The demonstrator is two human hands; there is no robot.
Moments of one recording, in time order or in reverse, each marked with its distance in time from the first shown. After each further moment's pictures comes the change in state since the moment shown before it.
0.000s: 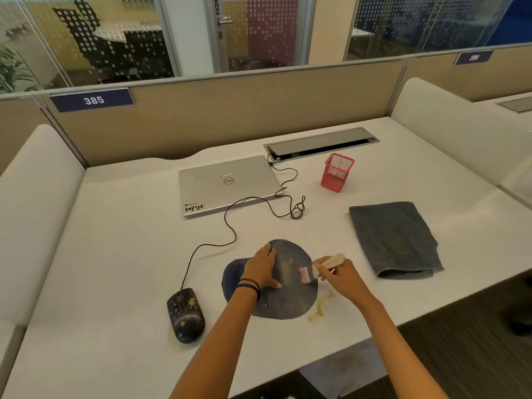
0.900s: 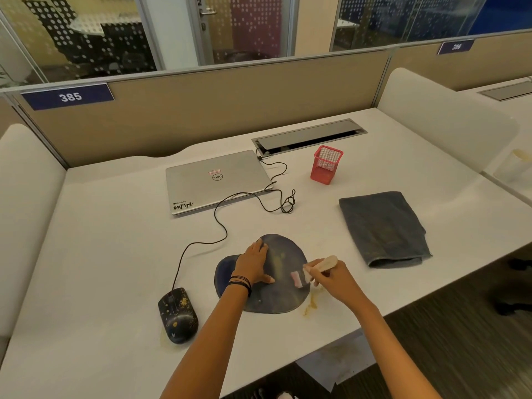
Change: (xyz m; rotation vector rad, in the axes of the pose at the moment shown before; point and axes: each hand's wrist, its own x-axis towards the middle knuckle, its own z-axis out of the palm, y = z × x) left_hand 0.001 -0.001 0.001 -0.008 -0.012 -0.002; right_hand -0.023 0.004 0.006 0.071 -0.006 -0.027
